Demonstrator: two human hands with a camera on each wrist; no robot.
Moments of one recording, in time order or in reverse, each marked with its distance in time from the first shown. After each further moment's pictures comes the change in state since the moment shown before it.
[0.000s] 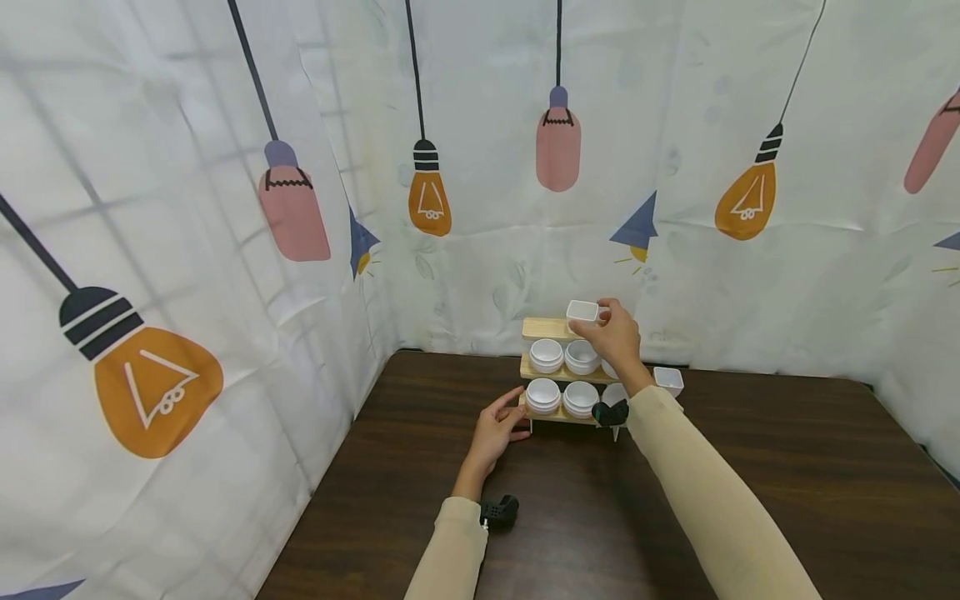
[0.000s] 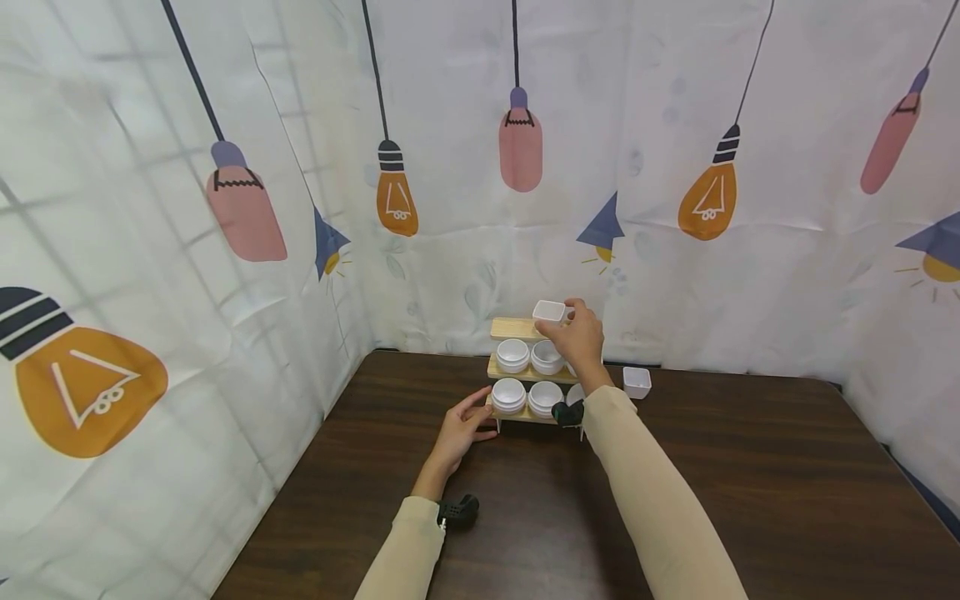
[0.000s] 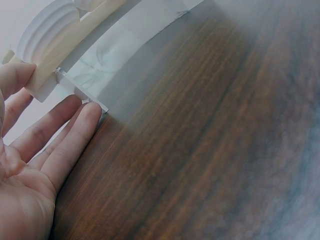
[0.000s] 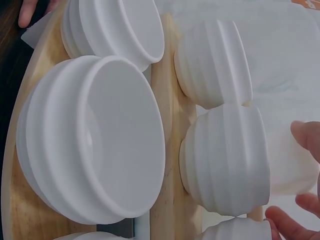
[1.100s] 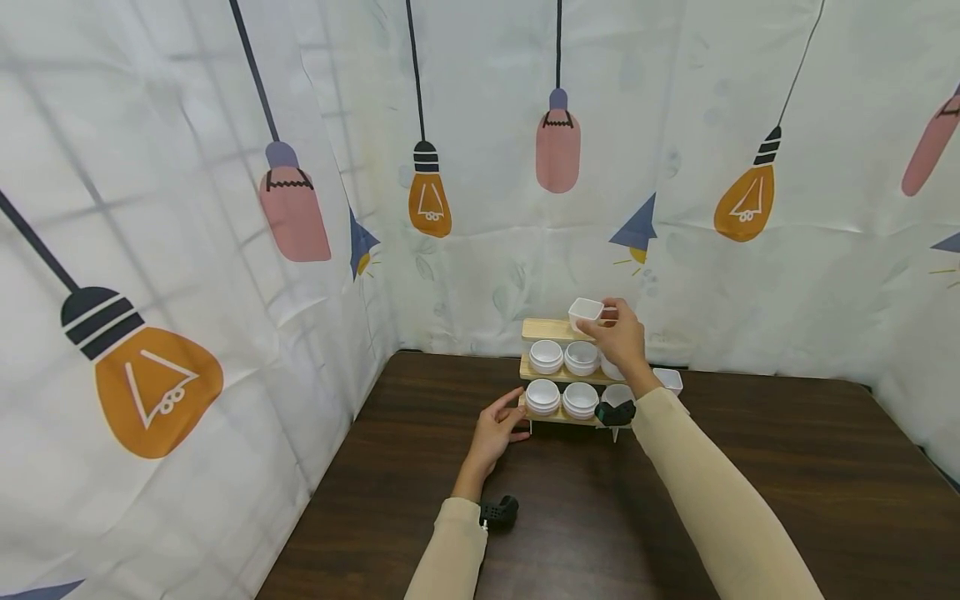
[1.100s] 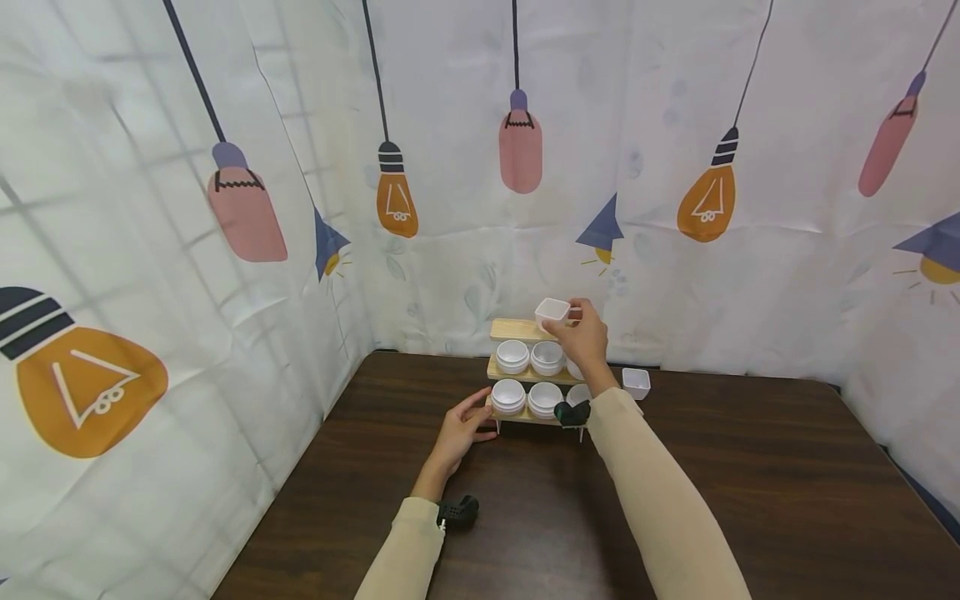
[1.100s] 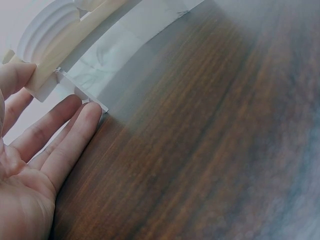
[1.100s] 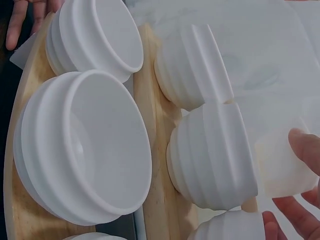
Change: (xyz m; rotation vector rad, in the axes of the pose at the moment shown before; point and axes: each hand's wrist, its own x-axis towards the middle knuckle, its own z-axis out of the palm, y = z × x) left_hand -0.001 0.001 0.001 0.001 -0.001 -0.001; right_hand 0.001 0.007 -0.007 0.113 0.005 -0.002
